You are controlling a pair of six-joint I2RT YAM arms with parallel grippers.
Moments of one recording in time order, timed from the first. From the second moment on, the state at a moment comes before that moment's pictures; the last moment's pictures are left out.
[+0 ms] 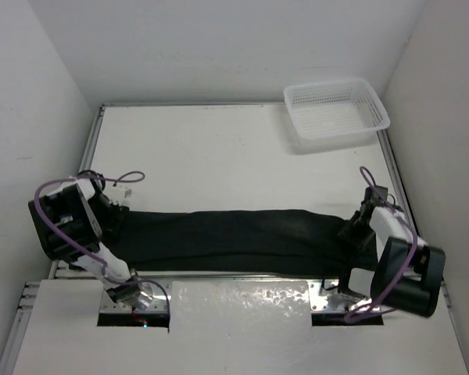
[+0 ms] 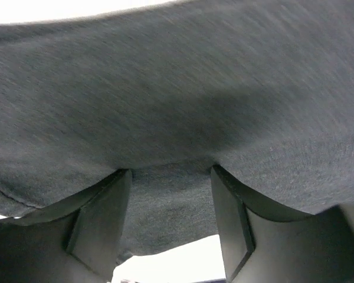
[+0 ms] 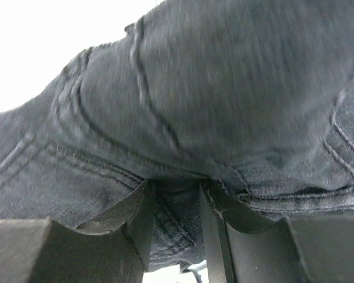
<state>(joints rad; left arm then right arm) 0.49 1.62 0.84 -0.81 0.01 0.73 -0.31 1.22 0.47 -0.65 -0.01 0.44</state>
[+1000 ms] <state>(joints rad) 0.33 1.91 1.37 -0.79 0.05 0.45 -0.36 1.55 1.06 -0.53 -0.04 0.36</state>
